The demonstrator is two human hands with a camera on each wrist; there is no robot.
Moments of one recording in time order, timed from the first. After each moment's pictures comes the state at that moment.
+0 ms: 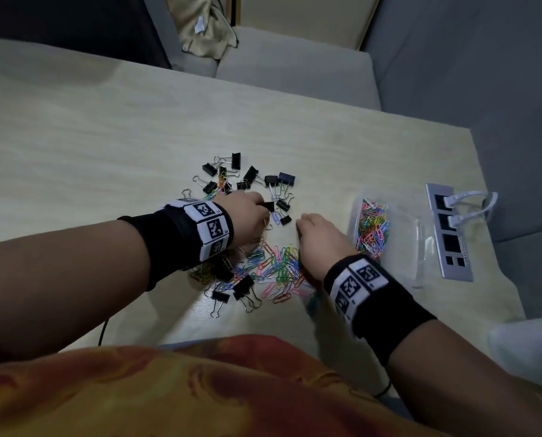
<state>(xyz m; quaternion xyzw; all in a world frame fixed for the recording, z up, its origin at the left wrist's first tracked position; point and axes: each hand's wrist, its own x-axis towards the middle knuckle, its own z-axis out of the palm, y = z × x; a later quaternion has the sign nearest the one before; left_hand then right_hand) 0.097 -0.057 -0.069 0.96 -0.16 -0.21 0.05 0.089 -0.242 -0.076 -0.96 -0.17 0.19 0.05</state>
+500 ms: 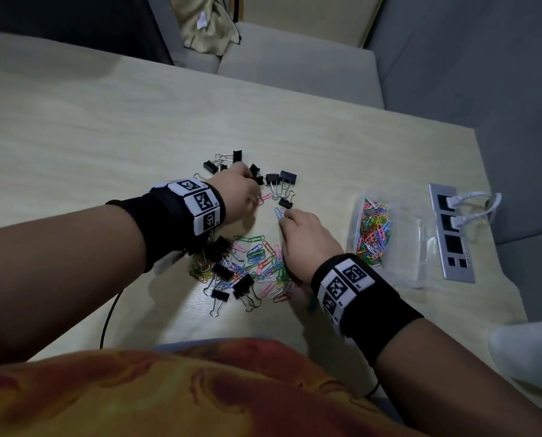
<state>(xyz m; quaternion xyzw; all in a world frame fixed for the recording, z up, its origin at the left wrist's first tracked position) 0.114 -0.041 -0.066 0.97 -0.05 -0.15 0.17 0.086 -0.223 -0.082 -0.95 -0.25 0.17 0.05</state>
